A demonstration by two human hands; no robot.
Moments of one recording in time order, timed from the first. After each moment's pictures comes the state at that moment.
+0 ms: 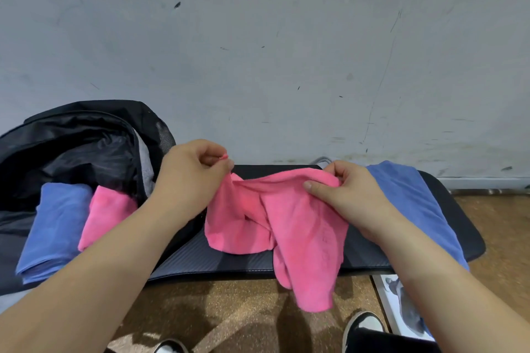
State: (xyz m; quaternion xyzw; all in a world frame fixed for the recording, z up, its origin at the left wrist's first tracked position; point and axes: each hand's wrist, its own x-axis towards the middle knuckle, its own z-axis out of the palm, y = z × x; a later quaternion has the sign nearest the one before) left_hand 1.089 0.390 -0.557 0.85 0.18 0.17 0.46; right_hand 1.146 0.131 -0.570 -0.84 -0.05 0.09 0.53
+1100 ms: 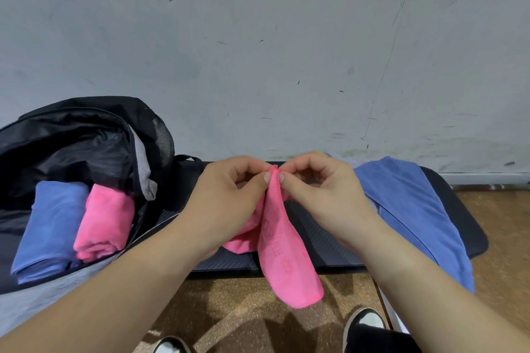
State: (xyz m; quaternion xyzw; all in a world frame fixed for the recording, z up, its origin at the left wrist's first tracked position) left_hand 1.066 0.335 -0.555 0.76 0.10 0.06 0.64; right_hand 1.121 0.167 -0.564 -0.74 -0.17 0.05 0.65
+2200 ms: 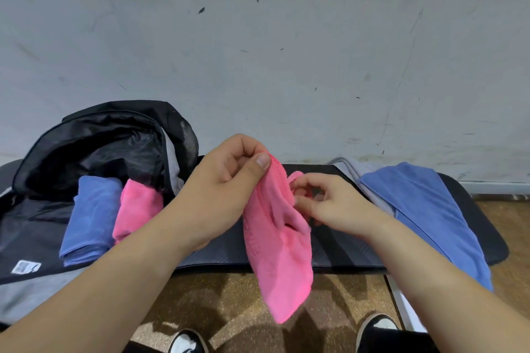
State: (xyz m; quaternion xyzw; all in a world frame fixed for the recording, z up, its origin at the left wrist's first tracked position) left_hand 1.040 0.370 -0.527 0.74 -0.02 0.08 0.67; right_hand 1.146 0.166 -0.597 -0.82 -0.25 0.19 0.49
